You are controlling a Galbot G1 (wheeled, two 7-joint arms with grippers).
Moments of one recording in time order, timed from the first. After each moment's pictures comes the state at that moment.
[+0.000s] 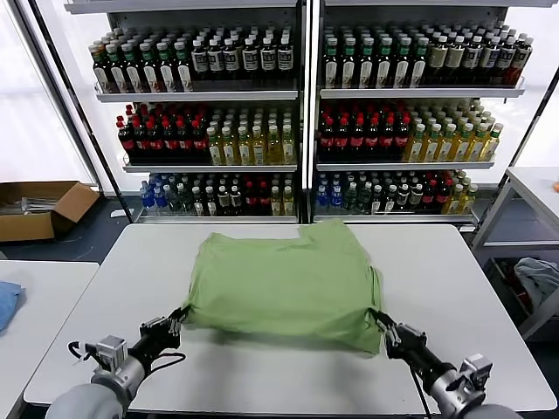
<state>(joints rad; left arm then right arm) 1.40 -1.12 -0.61 -2.04 -0.42 0.51 0.14 -1.42 1.05 0.54 2.02 0.72 -0.29 -0.13</state>
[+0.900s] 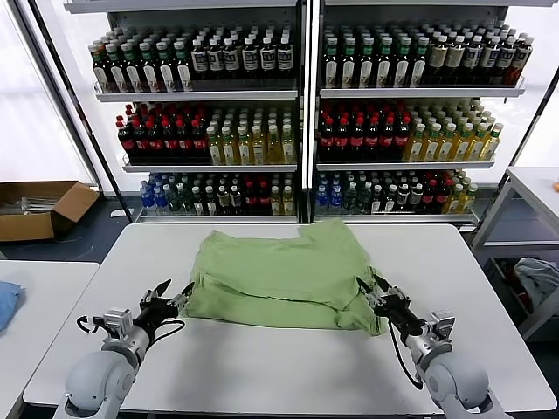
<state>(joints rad) 1.27 -1.16 -0.58 -1.86 -0.42 0.47 0.10 -1.32 1.09 0.47 1.90 0.53 -0.29 -0.10</state>
